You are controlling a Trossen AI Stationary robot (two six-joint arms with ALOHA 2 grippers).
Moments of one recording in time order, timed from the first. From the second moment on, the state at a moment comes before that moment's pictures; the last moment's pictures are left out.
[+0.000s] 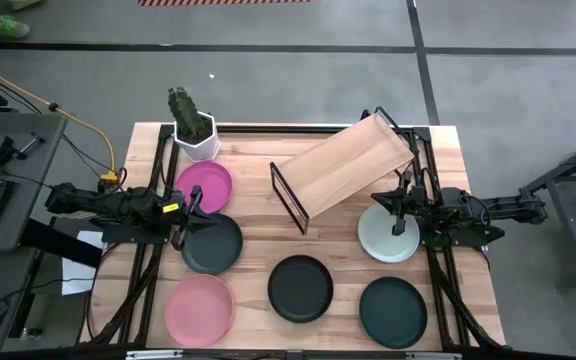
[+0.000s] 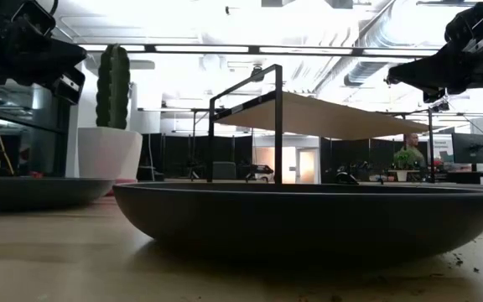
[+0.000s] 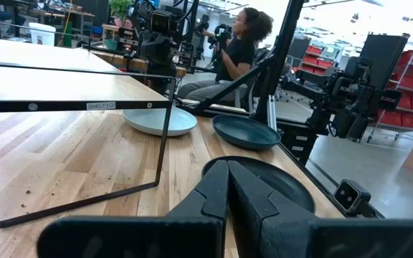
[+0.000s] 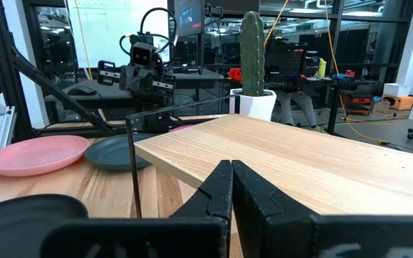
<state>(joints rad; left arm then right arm) -0.17 0.02 0.01 0.01 -0.01 -0.20 0.10 0.01 0.01 0.06 0.32 -0.03</state>
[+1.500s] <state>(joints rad) -0.17 0.02 0.01 0.01 -0.01 -0.20 0.34 0.97 0.84 -0.42 0.11 1.04</state>
